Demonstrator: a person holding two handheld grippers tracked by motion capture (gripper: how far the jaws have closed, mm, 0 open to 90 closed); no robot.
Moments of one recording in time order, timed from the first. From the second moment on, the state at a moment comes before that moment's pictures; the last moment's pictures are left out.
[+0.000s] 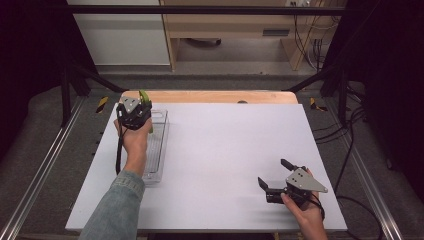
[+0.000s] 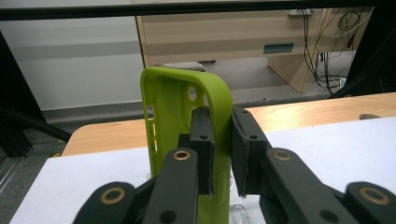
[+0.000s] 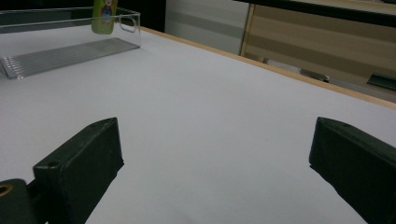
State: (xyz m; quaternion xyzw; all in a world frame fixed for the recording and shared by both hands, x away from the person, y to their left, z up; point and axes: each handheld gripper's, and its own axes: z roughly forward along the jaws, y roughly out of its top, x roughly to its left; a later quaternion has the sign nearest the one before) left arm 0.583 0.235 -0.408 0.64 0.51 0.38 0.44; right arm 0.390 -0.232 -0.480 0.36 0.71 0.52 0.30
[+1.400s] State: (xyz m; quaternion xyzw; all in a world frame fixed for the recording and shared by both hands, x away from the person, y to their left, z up) left arm 0.600 0.233 -0.419 0.63 0.52 0.35 0.46; right arm 0.391 -0.231 -0.483 0.36 0.72 0.51 0.29
